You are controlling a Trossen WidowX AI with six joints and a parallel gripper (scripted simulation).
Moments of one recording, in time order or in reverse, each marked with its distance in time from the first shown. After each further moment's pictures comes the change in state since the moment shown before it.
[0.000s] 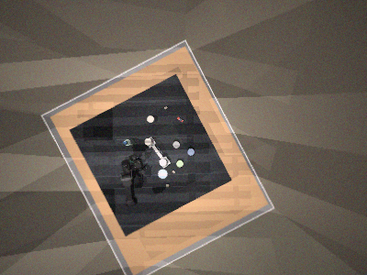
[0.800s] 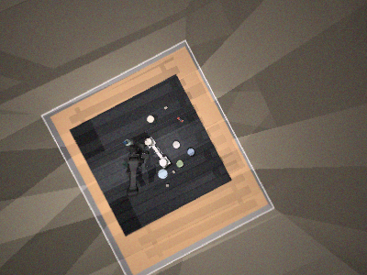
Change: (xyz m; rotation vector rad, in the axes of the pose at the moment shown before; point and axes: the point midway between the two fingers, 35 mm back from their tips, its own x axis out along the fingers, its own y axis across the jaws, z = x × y) arm 0.060 0.066 0.015 0.688 0.316 -0.156
